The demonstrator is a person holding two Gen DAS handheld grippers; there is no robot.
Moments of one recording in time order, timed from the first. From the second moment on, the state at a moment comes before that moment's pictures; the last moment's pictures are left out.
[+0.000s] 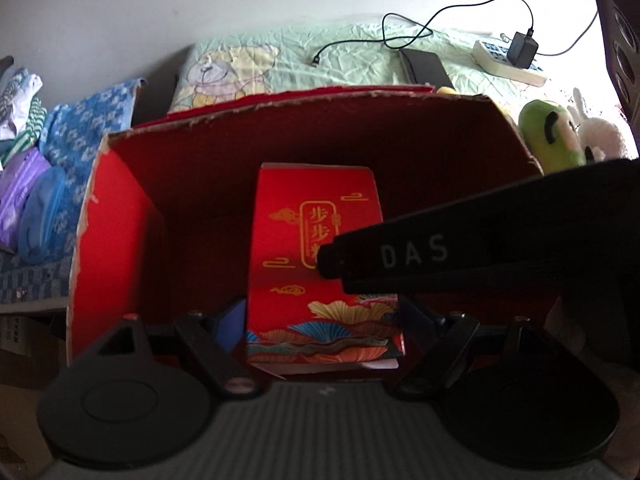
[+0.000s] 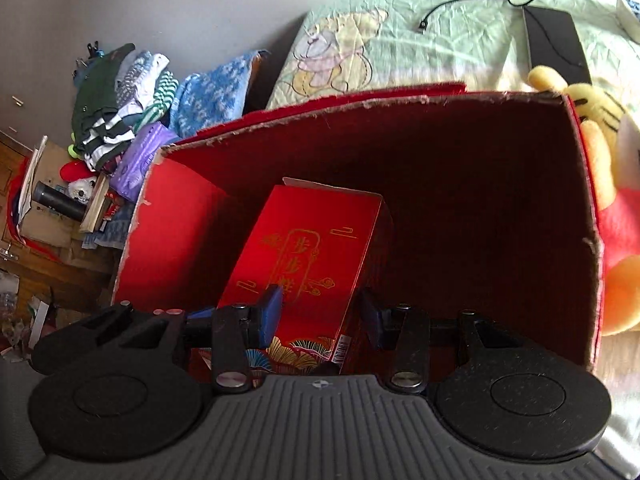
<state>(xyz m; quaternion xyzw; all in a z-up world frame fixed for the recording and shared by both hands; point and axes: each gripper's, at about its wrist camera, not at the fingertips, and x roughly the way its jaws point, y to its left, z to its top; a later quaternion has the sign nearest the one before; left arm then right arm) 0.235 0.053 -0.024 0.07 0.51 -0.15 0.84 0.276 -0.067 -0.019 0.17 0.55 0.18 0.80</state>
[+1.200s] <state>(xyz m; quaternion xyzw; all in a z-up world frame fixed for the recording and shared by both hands) 0.228 0.093 -0.026 0.03 0.55 -0.18 0.81 0.328 -0.057 -0.075 0.26 0.66 0.23 0.67</state>
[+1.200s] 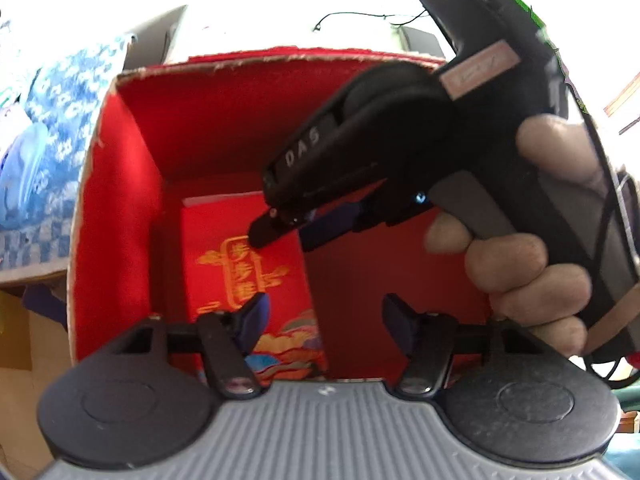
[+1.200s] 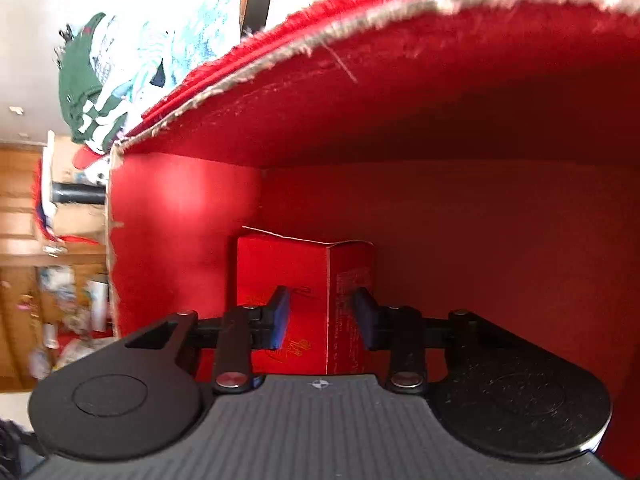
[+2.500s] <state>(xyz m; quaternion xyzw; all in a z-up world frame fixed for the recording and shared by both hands) 0.237 0.090 -0.034 0.08 0.57 -0.08 0.81 0.282 -0.064 -0.039 0.11 0.56 0.10 0.82</state>
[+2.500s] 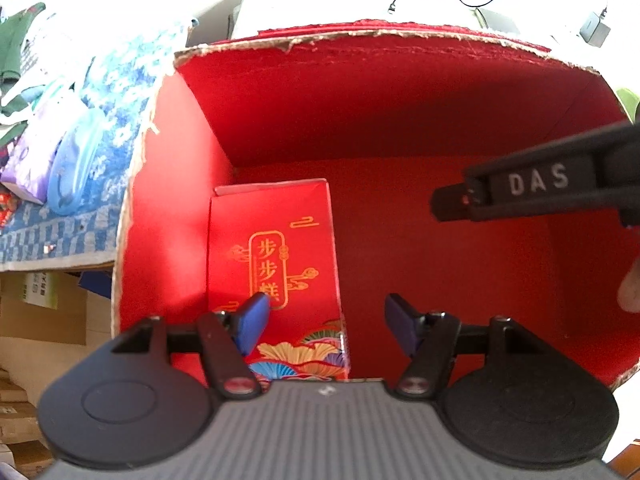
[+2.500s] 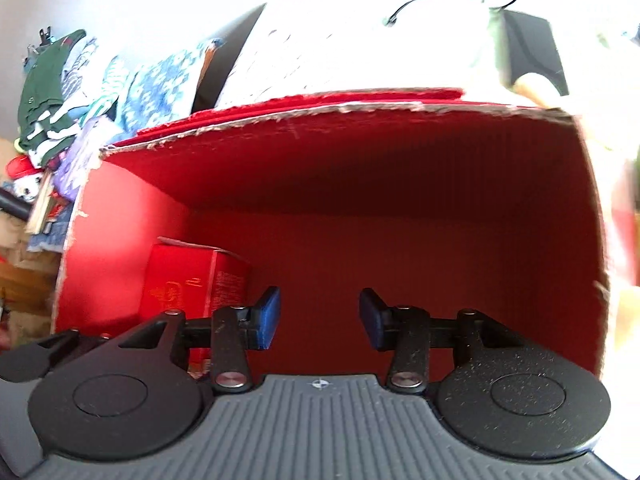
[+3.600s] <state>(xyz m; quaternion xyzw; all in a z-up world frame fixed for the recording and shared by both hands) 0.216 0.078 -0.003 0.10 0.52 -0.04 0.85 0.208 -0.064 0.005 0.11 0.46 0.04 0.88</state>
